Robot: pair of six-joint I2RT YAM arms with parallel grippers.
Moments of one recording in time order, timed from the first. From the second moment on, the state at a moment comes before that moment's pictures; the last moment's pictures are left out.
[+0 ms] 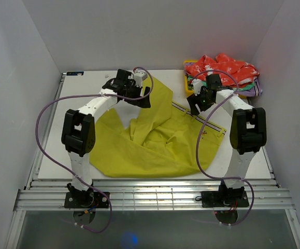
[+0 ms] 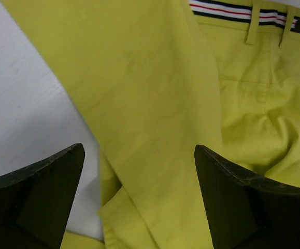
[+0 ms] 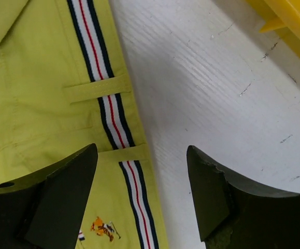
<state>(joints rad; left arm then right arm) -0.38 1.99 1.64 -0.47 0.41 0.01 0.15 1.93 1.46 -0.58 -0.32 -0.49</state>
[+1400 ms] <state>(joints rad) -0.13 1.73 1.25 -0.53 0.14 0.00 -0.27 1.50 1.01 -0.80 -0.20 -0.97</state>
